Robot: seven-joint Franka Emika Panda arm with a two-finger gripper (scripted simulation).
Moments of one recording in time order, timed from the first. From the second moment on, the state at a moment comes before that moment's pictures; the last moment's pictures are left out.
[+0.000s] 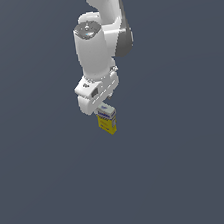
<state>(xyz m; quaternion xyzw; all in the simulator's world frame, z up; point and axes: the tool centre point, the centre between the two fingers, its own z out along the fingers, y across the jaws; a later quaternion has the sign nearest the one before) -0.070 -0.032 0.200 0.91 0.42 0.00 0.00</state>
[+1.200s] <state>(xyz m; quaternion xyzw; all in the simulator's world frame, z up) -0.070 -0.032 0.153 0.91 0.42 0.00 0.00</state>
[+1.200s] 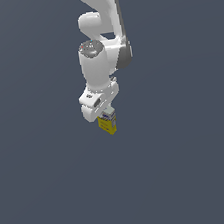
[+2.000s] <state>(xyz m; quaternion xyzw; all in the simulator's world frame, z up) -0.055 0.021 0.197 0.91 0.42 0.00 0.00</state>
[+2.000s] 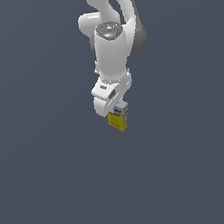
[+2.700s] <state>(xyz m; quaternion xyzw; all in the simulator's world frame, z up) -0.018 0.137 0.293 0.91 0.42 0.00 0.00</state>
